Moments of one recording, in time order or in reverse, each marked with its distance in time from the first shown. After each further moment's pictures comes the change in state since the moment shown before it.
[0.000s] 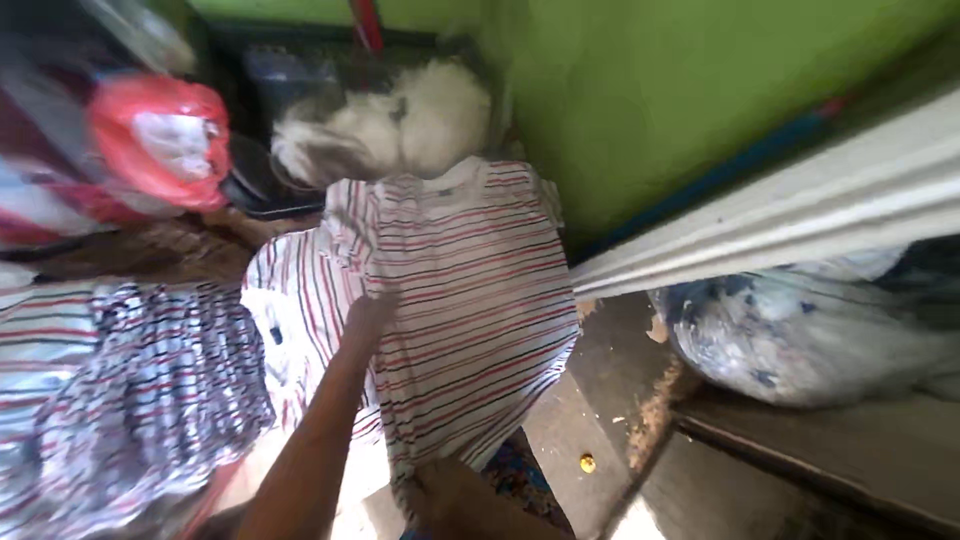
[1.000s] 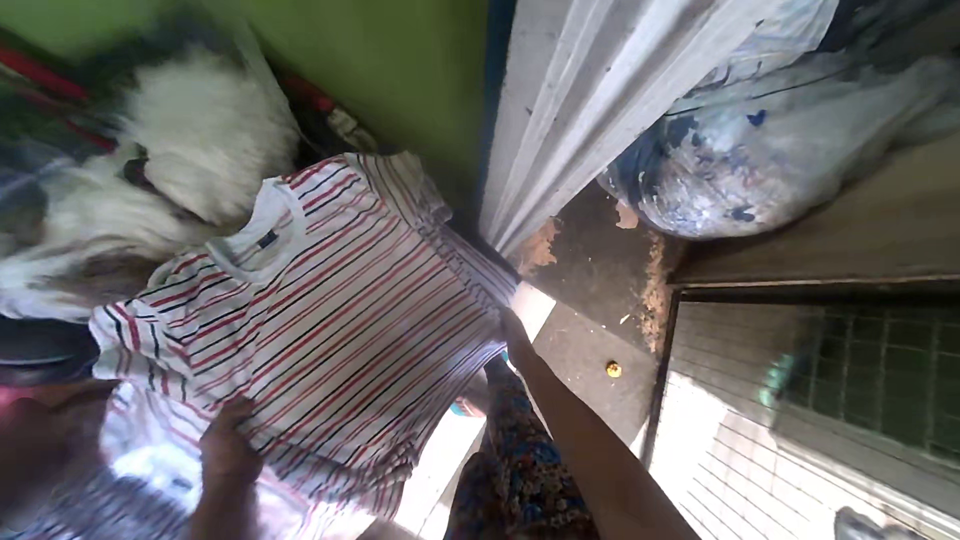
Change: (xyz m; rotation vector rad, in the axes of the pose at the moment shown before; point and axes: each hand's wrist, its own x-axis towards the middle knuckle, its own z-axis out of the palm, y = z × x) left_hand 0.039 -0.057 -0.025 -0.221 0.107 0.154; right_hand -0.023 0.242 -0.028 1.199 1.011 1.068
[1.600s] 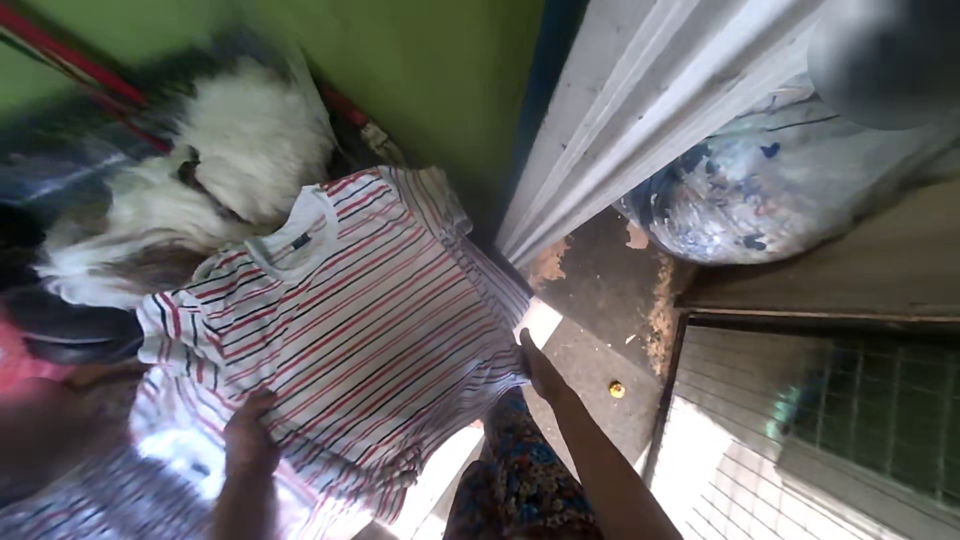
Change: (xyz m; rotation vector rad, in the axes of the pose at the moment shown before) left_hand -0.002 0.000 0.002 -0.047 0.023 -0.034; right_hand -0.037 -0.016 -0.024 -0.013 -0.209 0.222
